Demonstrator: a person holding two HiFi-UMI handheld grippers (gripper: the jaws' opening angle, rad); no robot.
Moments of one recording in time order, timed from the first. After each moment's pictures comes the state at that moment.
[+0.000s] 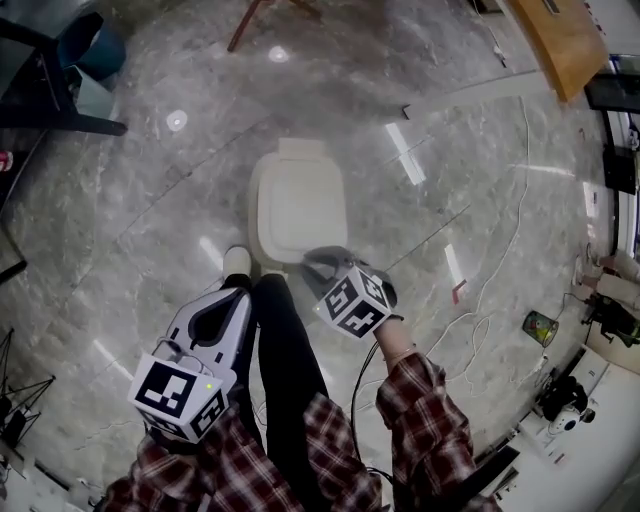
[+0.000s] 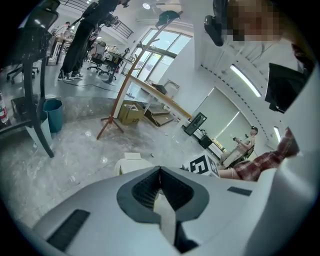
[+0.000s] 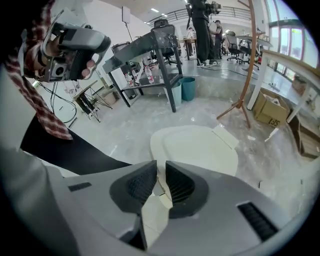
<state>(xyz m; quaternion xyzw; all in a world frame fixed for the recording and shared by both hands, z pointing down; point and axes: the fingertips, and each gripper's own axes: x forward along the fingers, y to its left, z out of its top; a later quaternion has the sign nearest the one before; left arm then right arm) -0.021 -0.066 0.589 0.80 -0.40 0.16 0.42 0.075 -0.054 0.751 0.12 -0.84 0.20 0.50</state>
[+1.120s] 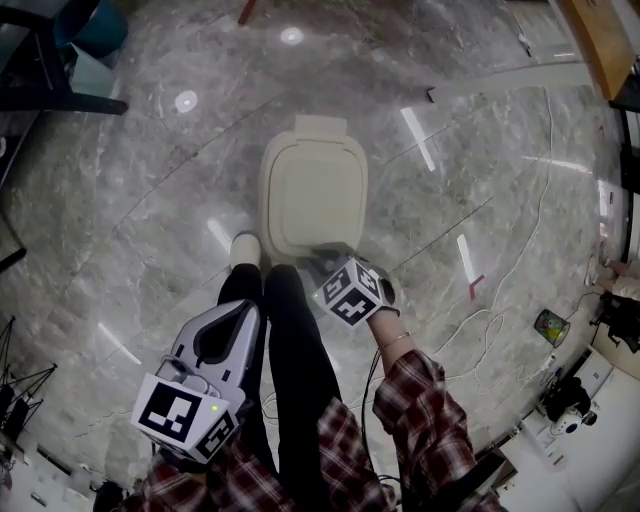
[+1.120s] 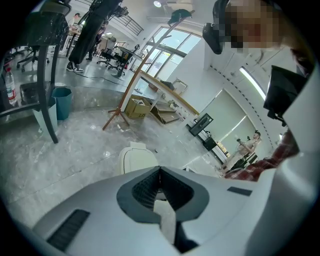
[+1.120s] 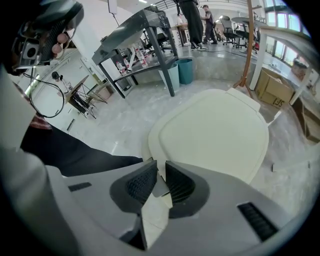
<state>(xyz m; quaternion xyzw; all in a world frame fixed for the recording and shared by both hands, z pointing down) -0.022 -0.043 0.636 0.77 -0.41 0.15 0.46 0.080 -0.018 0.864 0.12 -0.80 0.25 0.53</state>
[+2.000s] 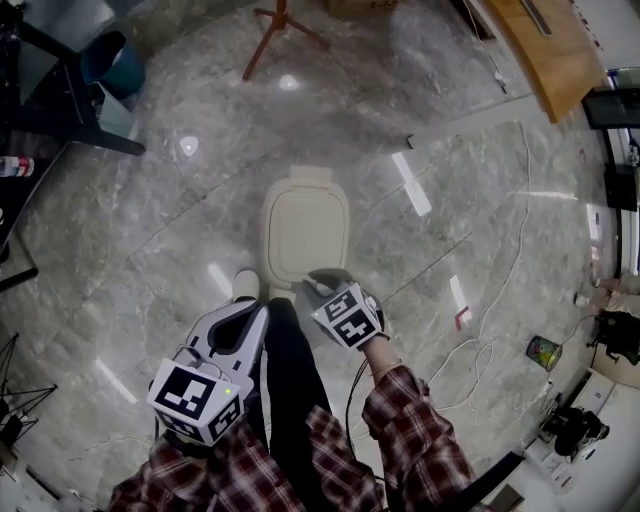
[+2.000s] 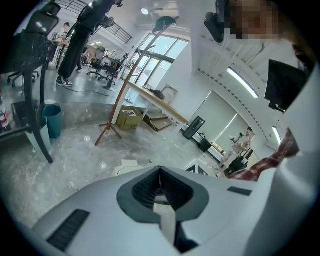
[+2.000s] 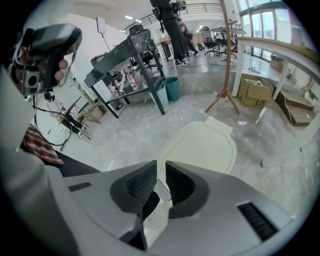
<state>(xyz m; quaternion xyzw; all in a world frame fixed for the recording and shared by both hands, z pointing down) -0.013 -0.065 0.570 0.81 -0.40 0.14 0.40 0.072 -0.051 0.765 0.20 -0.81 0.28 0.47</state>
